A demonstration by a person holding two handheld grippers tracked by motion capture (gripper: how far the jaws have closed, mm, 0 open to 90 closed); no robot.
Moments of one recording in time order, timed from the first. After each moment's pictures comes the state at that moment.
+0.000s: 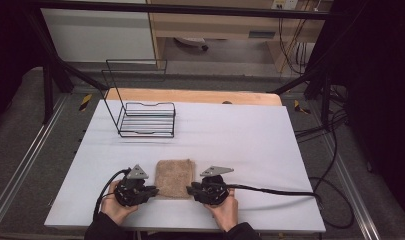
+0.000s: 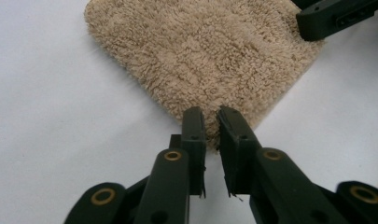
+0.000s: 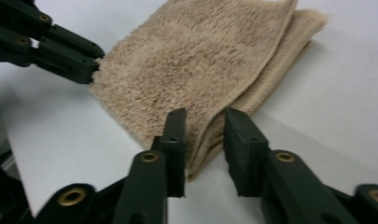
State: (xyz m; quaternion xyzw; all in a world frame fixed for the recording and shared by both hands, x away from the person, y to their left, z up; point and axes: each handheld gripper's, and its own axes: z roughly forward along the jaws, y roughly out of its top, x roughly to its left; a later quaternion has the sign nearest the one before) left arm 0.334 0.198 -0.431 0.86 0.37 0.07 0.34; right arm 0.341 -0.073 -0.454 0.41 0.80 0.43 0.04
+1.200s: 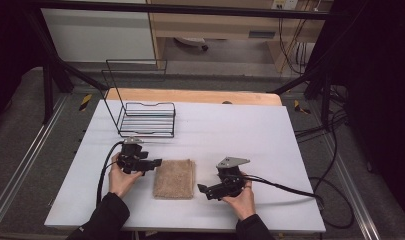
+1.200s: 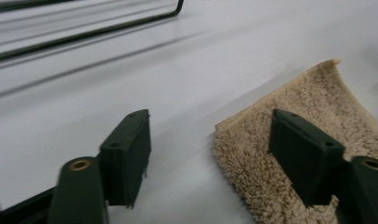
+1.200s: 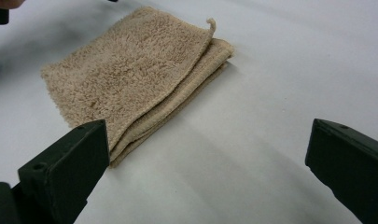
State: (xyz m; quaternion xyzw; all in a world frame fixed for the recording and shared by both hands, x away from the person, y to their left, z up) left arm 0.423 0.210 -0.430 0.79 0.47 0.09 0.38; right arm 0.365 -0.119 -0.444 0.38 0.82 0.43 0.08
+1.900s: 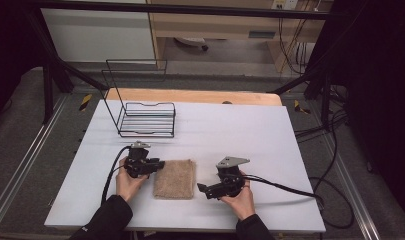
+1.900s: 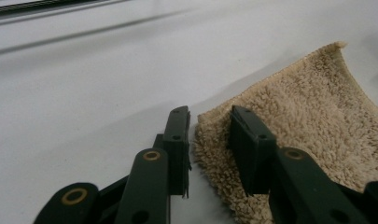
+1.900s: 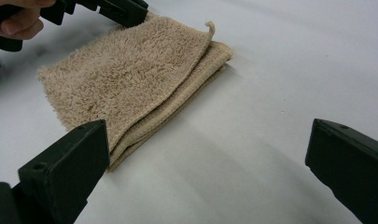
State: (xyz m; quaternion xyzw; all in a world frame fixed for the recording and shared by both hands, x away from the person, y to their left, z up) left arm 0.420 0.194 -0.448 0.79 0.47 0.07 0.38; right arm 0.367 -0.118 -0.444 0.38 0.81 0.43 0.08
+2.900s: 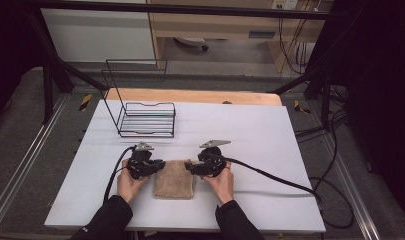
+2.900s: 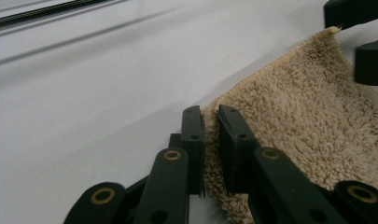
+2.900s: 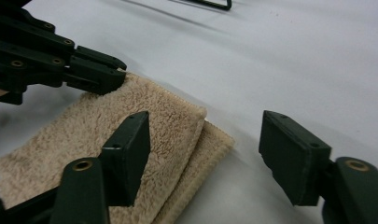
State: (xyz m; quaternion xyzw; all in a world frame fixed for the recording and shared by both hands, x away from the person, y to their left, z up) left arm 0.418 0.186 -0.449 0.81 0.44 0.09 0.37; right arm 0.421 -0.070 -0.442 0.43 0.80 0.42 0.06
